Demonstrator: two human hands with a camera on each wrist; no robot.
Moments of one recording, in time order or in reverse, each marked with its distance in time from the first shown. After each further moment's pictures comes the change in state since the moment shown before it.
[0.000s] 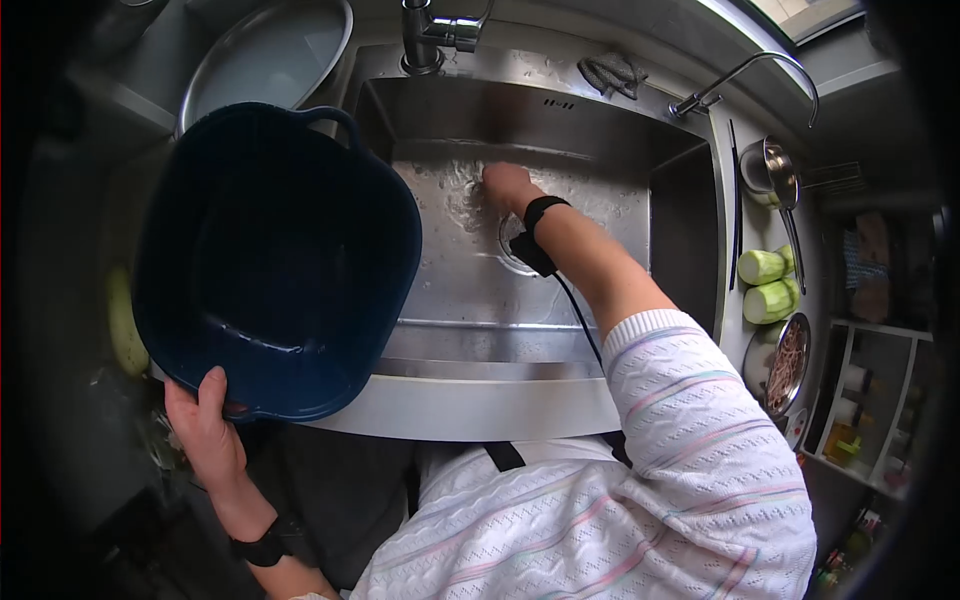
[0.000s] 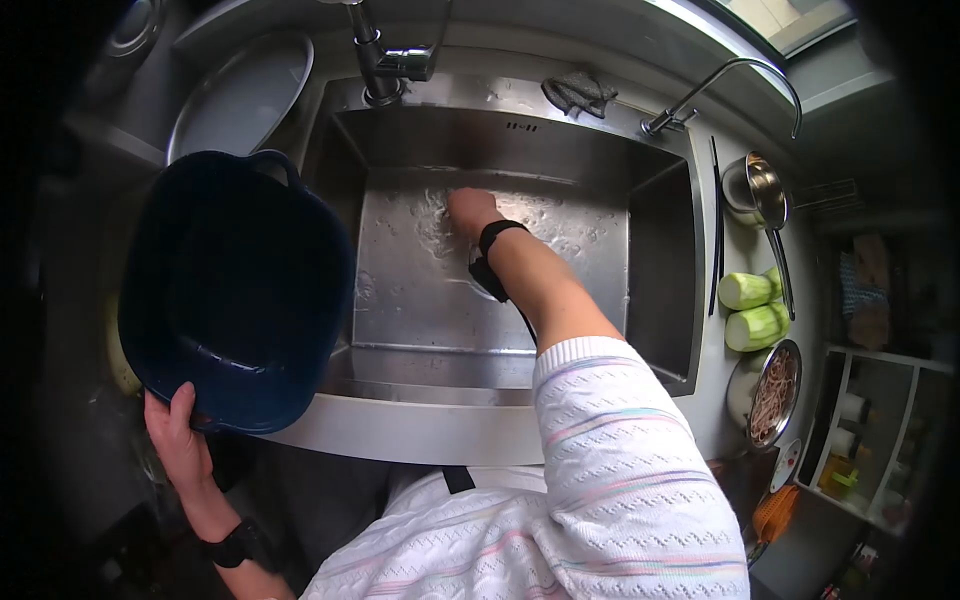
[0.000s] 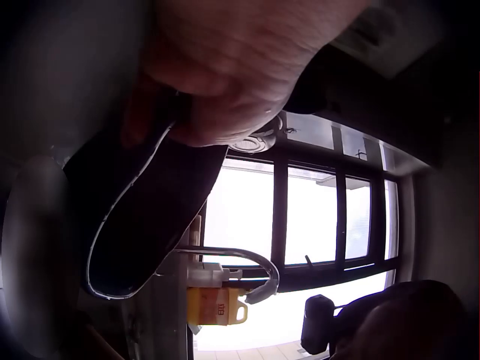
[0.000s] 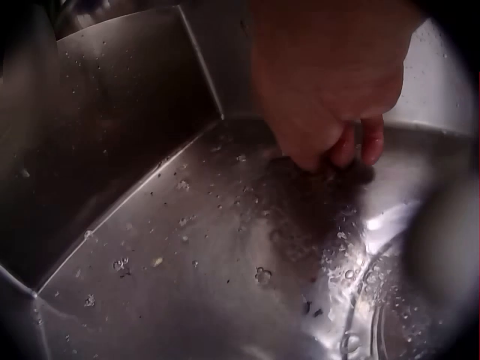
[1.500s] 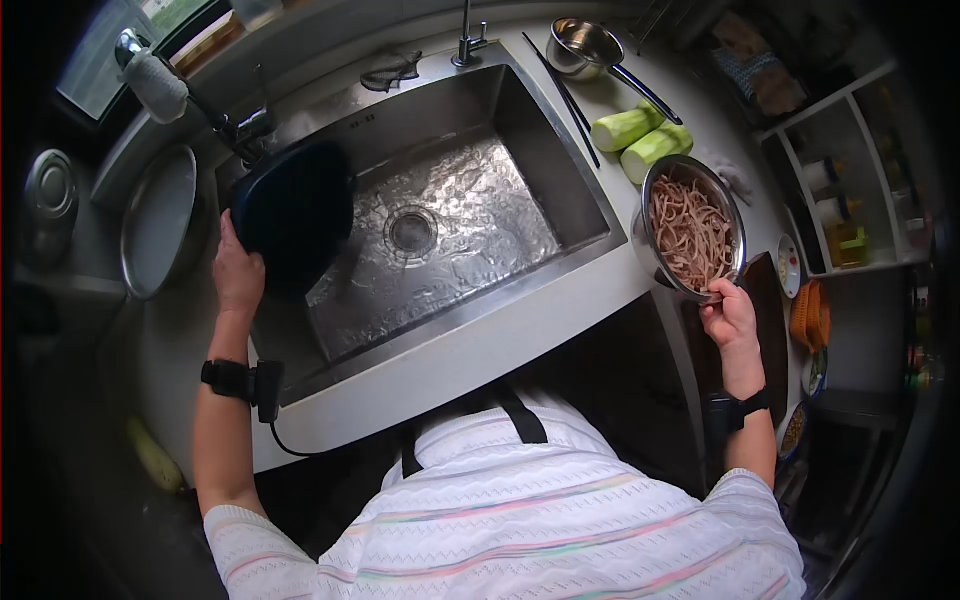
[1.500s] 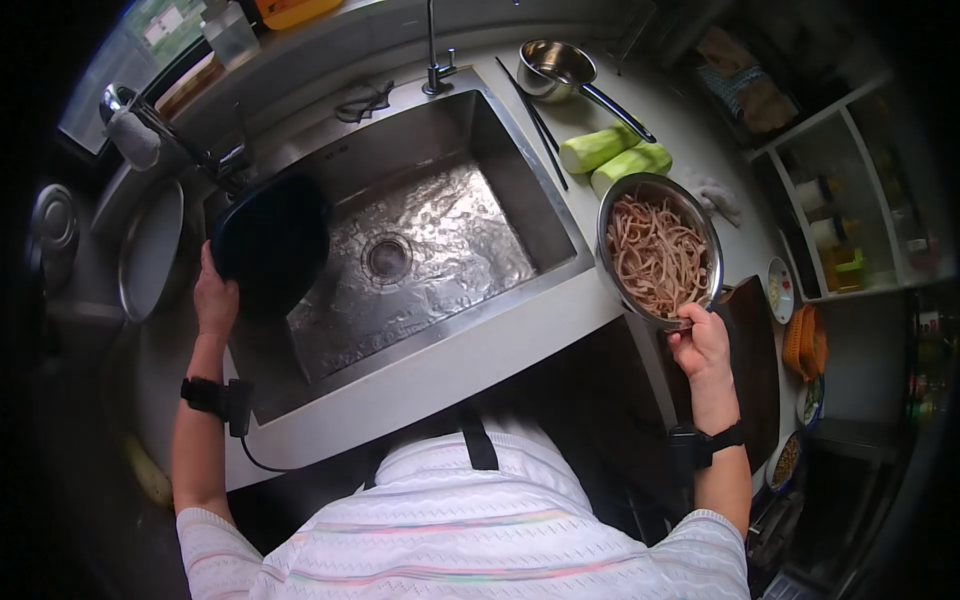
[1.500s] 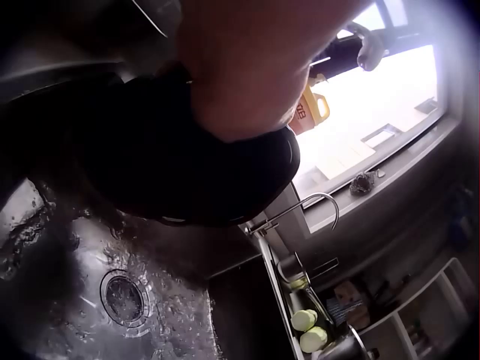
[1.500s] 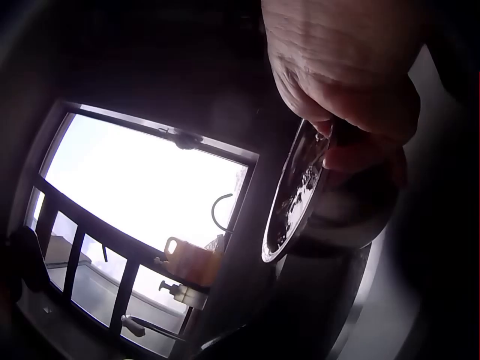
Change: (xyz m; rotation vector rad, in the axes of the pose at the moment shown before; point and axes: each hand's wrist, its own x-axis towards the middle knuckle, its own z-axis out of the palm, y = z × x) left_hand 0.104 -0.024 0.198 0.921 -0.334 0.837; right_hand -0.577 0.119 0.005 2.019 1.067 1.117
